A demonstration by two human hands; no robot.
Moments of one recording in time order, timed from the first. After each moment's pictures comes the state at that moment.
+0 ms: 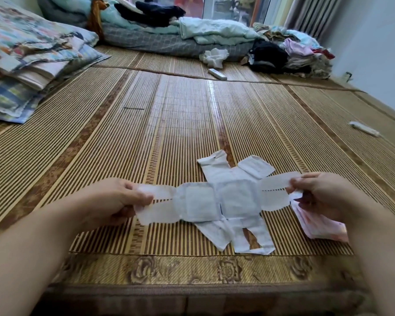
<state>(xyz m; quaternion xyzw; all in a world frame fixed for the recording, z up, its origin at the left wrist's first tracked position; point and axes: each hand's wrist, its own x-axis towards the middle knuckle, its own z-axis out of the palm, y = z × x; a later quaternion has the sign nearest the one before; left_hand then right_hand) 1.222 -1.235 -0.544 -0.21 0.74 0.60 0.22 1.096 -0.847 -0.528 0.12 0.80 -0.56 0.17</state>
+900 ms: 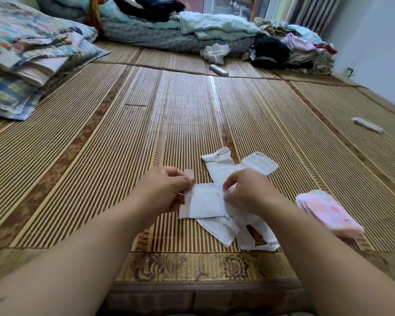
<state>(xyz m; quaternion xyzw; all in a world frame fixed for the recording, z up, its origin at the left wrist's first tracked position) 1.203 -1.162 -0.544 -0.15 0.72 0.67 0.06 1.133 -0.983 -0.540 -0.09 0.97 -0.20 0.12</state>
